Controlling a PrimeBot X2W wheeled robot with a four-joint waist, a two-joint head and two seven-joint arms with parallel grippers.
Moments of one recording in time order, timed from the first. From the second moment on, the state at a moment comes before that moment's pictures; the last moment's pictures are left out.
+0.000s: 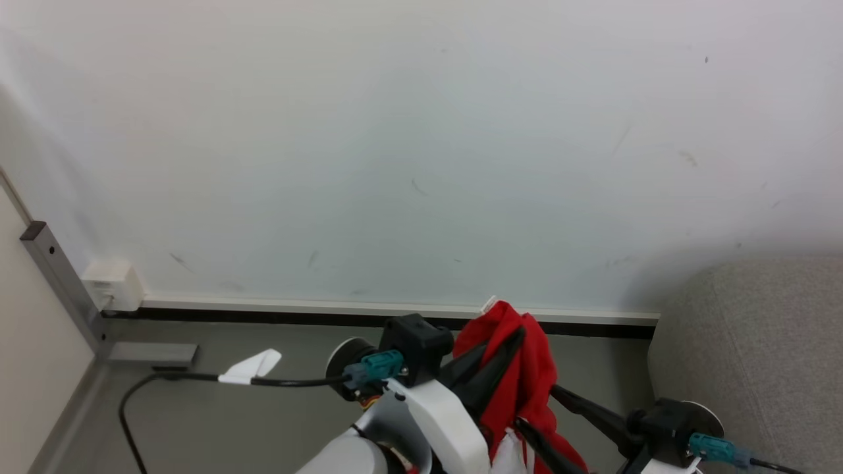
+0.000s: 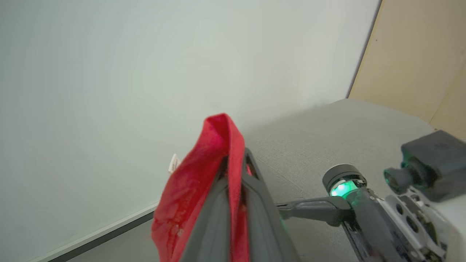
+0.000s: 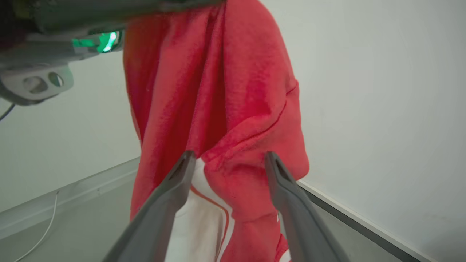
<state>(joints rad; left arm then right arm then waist) -0.44 0.19 -0.77 -0.02 -0.52 0.08 0.14 -0.33 -0.45 0.88 0.13 0.71 0.13 -0.15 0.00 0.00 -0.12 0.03</state>
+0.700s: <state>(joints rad) -0.44 0.12 -0.81 0.03 -0.57 0.05 0.11 -0.55 -0.45 1.13 0.23 0.95 0.13 -0.26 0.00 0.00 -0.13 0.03</state>
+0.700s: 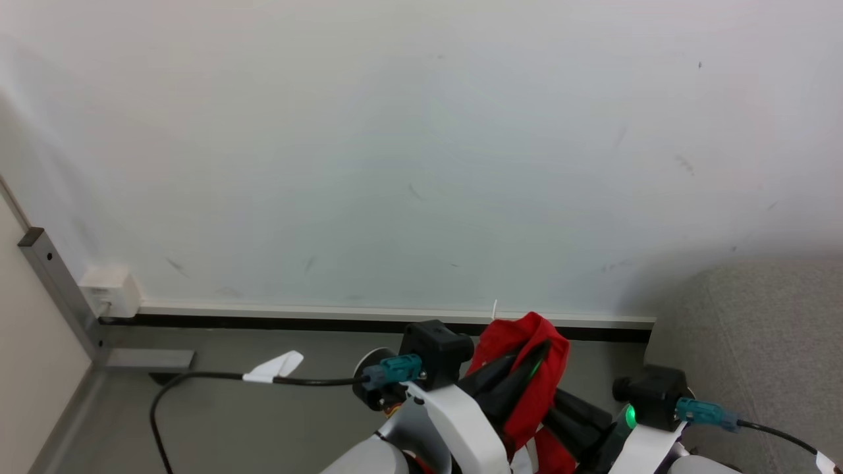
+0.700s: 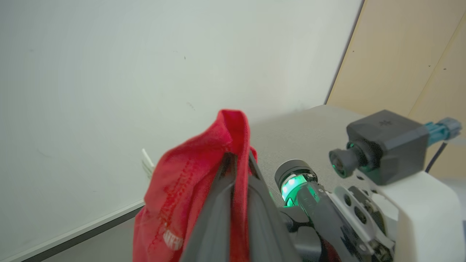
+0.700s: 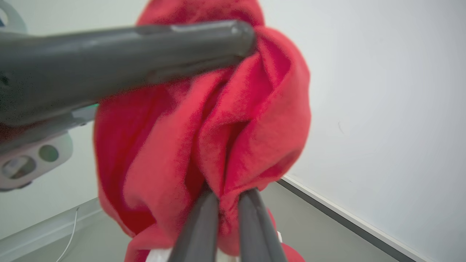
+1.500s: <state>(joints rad) -0.45 0.13 -0.84 0.18 -0.52 0.06 0.02 -0.42 -0.57 0.76 0.12 0.89 0.13 -0.26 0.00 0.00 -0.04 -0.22</state>
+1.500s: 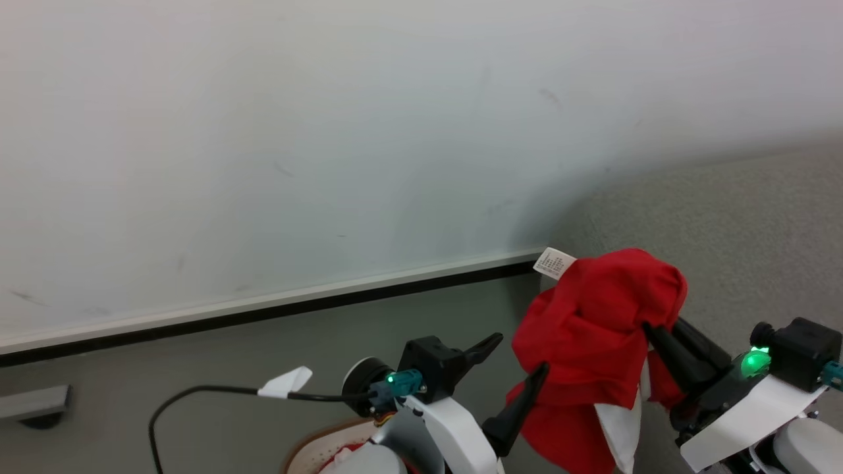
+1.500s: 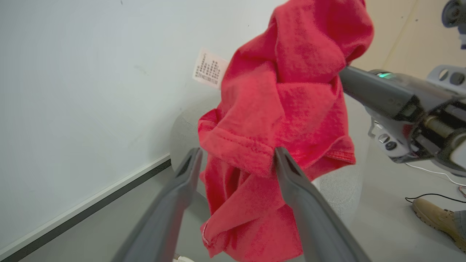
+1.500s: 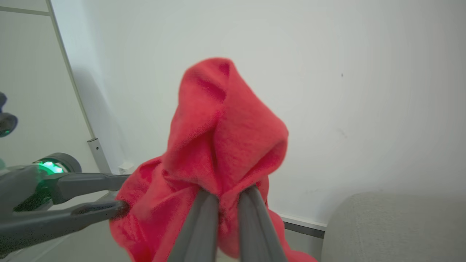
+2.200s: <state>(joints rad) -0.76 0.11 -0.88 0.23 -0.37 0.00 -0.02 -0.75 -0.64 0.28 0.28 0.80 0.13 -0.21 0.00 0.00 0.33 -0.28</state>
